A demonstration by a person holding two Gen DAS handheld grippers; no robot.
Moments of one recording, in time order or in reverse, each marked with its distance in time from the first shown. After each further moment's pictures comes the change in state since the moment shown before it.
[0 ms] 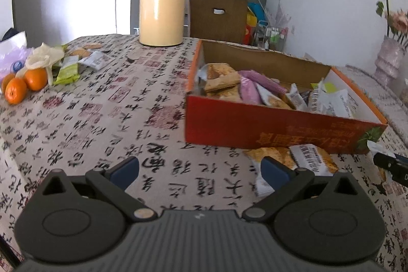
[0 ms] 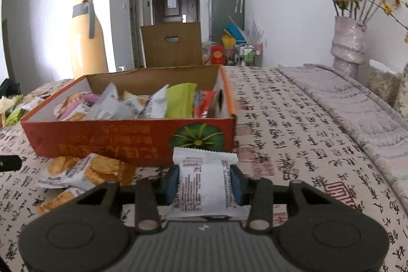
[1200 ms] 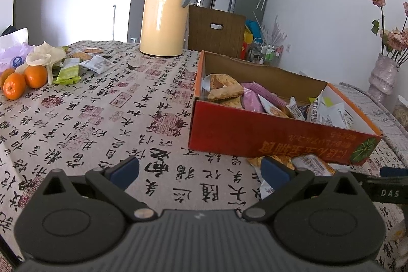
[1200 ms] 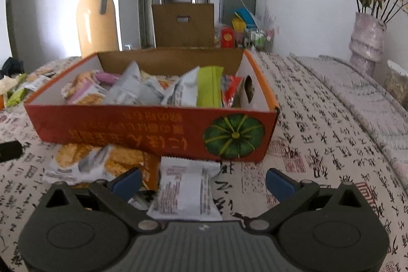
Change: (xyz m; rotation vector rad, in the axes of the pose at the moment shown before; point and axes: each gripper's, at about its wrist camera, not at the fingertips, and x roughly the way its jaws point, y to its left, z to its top) left arm -0.001 0.022 -0.013 -0.058 -0.081 -0.051; right arm 0.024 0.040 0.005 -0.064 0.106 0.010
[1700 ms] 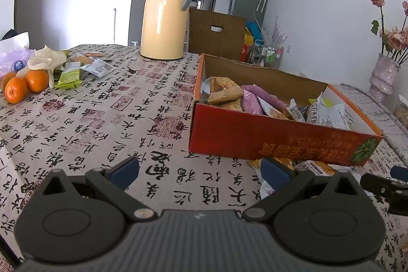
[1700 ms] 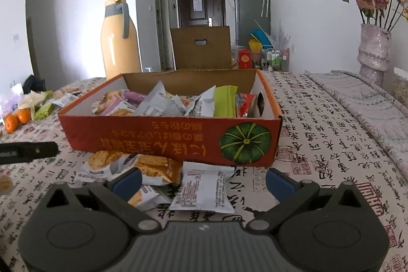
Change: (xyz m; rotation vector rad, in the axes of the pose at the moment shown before) left arm -0.001 -0.001 0.000 0.009 -0.014 0.006; right arm -0.033 -0.004 -0.013 0.003 -0.120 0.099
